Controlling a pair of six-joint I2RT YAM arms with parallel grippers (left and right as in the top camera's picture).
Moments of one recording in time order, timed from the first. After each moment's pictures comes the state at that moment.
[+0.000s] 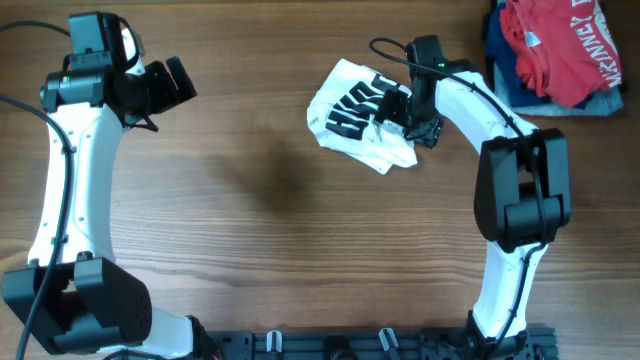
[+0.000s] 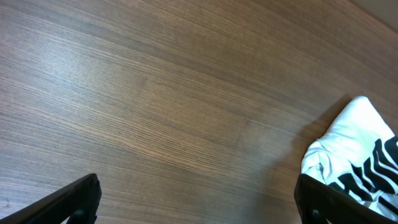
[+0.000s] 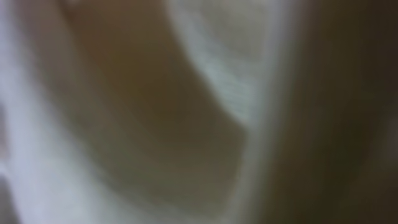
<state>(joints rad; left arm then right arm) 0.13 1.67 1.54 -0.93 0.13 -0.32 0.20 2.17 1.59 -0.82 -0.14 0.61</state>
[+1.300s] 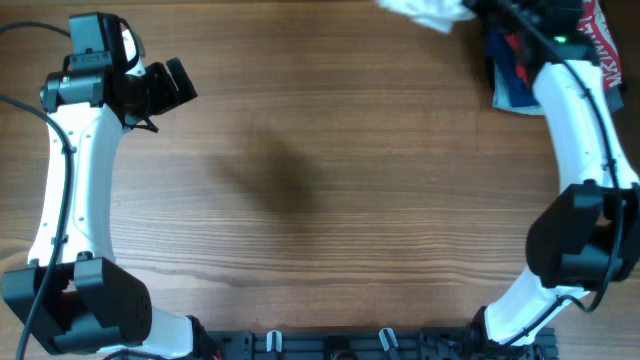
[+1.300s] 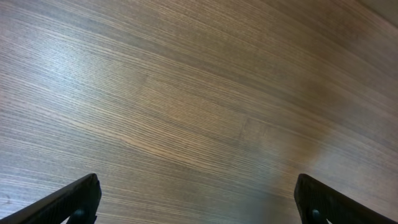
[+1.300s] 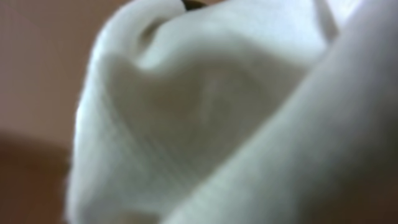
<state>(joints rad) 0.13 1.67 1.54 -0.94 0.13 -0.32 -0.10 1.91 1.70 -0.15 -0.60 0.59</state>
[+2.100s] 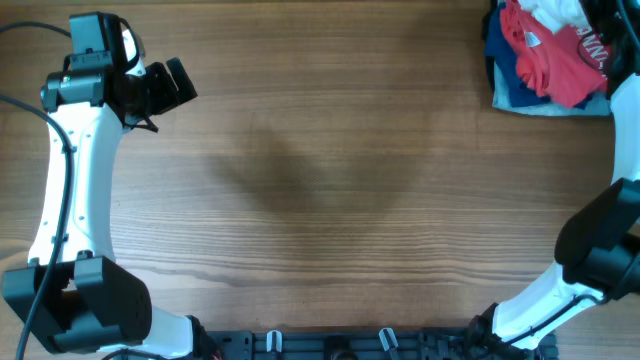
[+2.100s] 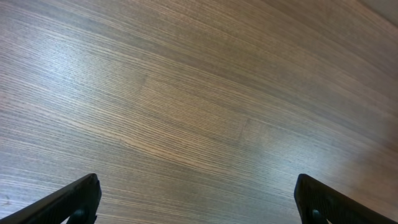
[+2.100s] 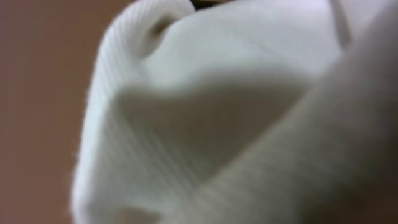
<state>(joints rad) 0.13 1.67 1.54 -0.94 0.13 -0.32 -0.40 1.94 1.70 -0.12 -0.39 0.69</state>
